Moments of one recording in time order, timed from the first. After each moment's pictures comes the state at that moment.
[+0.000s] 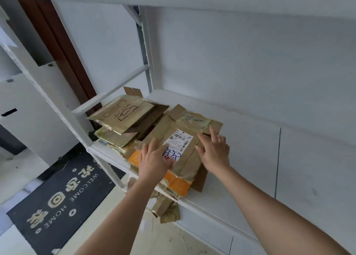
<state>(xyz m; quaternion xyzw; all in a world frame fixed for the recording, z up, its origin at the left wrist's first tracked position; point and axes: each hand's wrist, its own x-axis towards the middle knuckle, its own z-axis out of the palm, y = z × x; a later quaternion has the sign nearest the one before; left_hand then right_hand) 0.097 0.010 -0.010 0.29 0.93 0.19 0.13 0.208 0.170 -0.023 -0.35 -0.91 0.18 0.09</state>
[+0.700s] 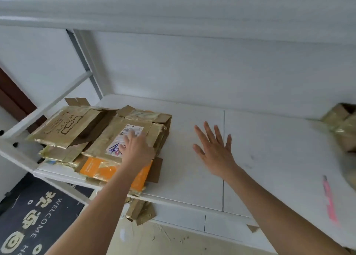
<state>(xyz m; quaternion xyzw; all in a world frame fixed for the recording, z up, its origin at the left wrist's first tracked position) 0.154 0.072 0.054 0.36 0.91 0.14 0.17 0.353 0.195 0.016 -0.39 -0.91 0.13 0.03</state>
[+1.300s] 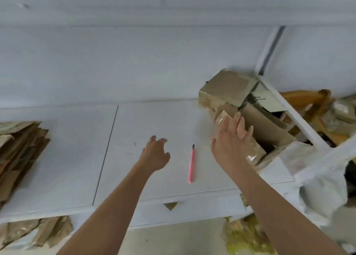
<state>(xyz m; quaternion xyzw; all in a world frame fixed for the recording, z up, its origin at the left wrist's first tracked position) 0.559 0.239 0.017 0.59 0.75 0.12 0.26 0.770 0.275 0.053 -0.69 -0.71 -0.07 0.03</state>
